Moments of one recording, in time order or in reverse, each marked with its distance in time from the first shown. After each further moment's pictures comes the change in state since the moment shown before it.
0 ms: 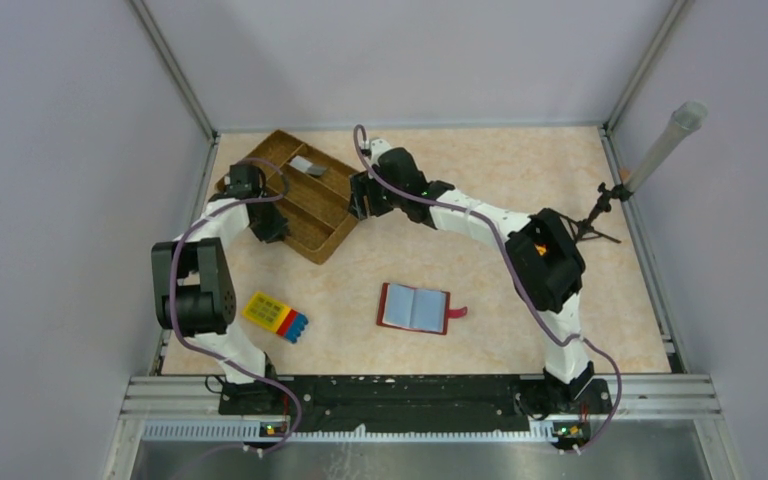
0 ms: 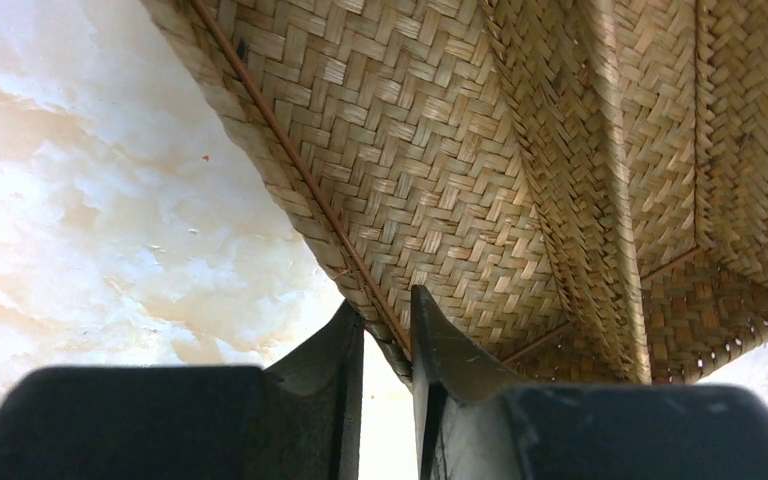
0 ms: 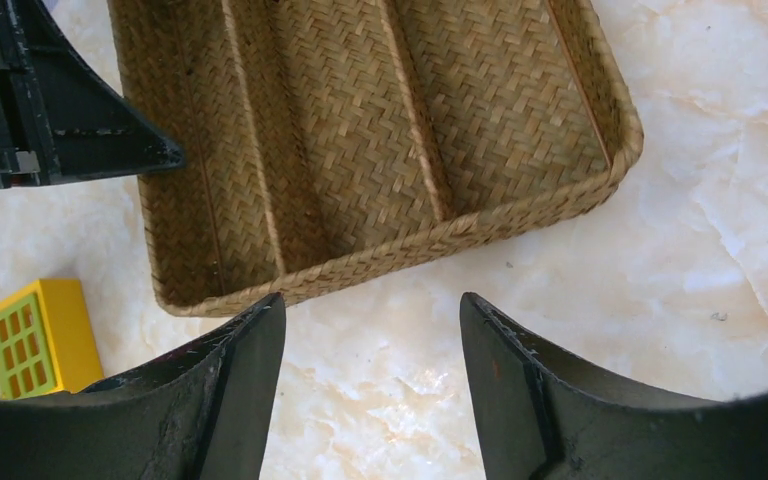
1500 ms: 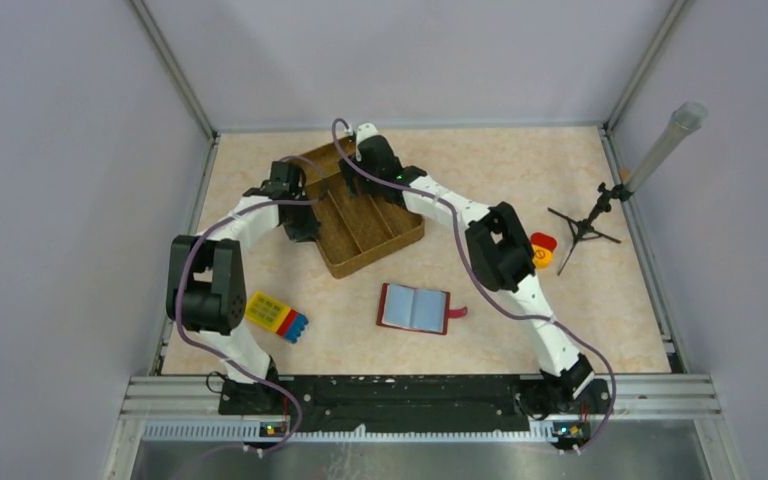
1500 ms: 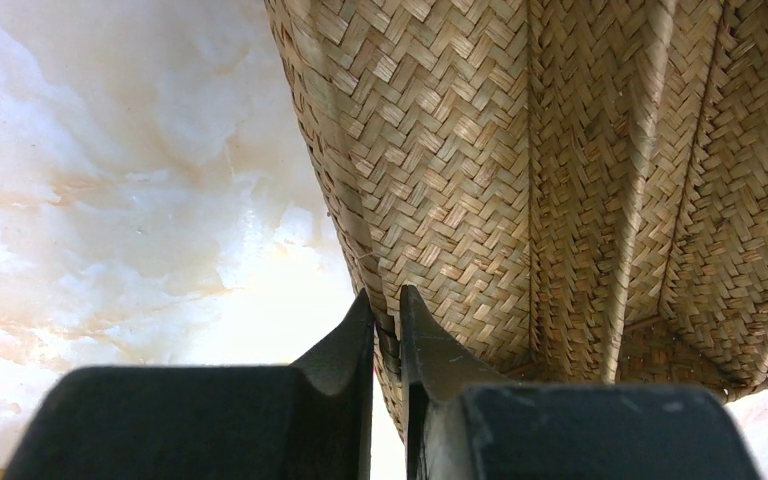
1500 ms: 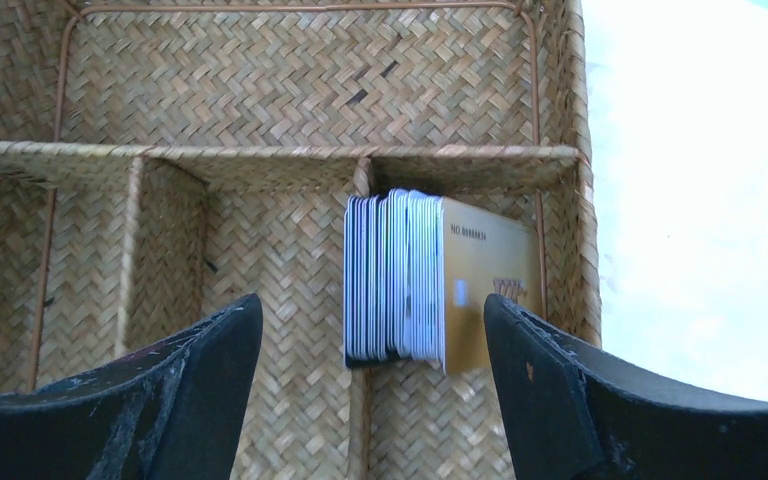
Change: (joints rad) left arm -0.218 0.015 0.026 -0.025 -0.015 0.009; right arm -0.023 0.383 0.486 -0.098 0.291 -0.163
